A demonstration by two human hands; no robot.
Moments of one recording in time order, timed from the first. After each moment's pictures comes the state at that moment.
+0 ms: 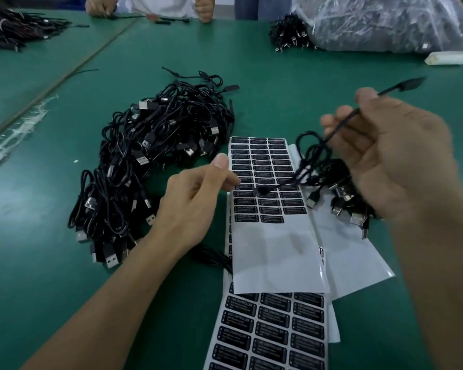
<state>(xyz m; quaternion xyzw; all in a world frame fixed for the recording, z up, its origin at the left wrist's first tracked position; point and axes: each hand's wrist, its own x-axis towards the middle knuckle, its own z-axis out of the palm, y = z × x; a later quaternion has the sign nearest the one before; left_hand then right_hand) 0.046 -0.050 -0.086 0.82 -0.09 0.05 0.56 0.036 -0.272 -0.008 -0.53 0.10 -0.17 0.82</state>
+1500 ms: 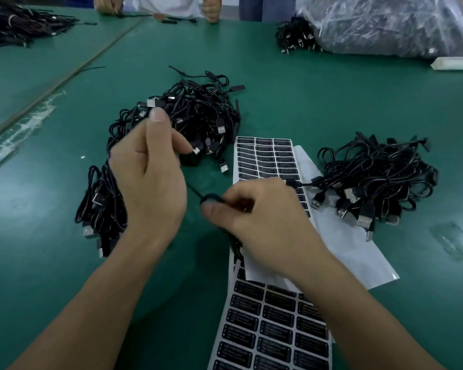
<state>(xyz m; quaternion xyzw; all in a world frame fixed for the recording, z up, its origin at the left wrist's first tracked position) 0.048 -0.038 -0.053 0.70 -0.04 0.34 0.62 -0.003 -0.173 -0.045 -0.86 -0.06 0.02 0.51</state>
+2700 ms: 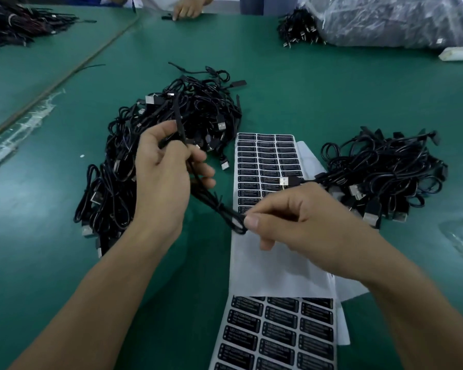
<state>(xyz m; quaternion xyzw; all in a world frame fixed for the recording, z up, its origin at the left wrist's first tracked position) 0.053 -0.037 -0.064 0.62 0.02 0.11 0.77 -0.004 -0.227 -0.045 -0.84 -0.14 0.14 0.51</state>
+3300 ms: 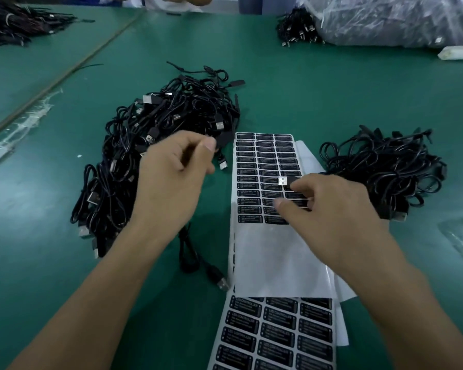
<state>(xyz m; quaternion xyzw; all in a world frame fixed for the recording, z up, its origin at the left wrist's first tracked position) 0.050 -0.035 -0.065 0.80 -0.09 0.15 0.57 -0.005 -0.236 -0.057 -0.96 0.06 -0.04 0.28</state>
